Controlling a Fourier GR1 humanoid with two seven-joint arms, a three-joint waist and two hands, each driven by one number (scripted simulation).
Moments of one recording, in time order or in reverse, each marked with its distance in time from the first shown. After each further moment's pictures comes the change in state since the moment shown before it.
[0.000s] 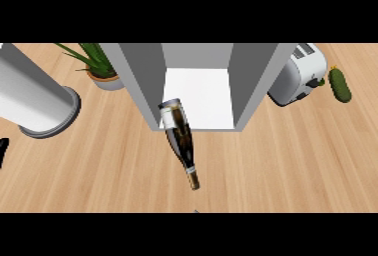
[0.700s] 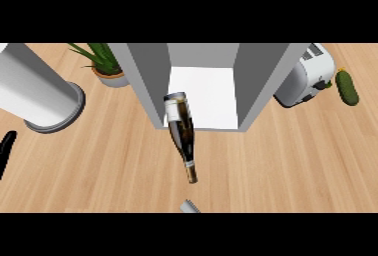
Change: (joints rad) left arm -0.055 -0.031 0.011 -0.003 0.026 -0.038 0.074; right arm -0.364 -0.101 0.020 0.090 -0.084 -0.260 0.036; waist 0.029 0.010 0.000
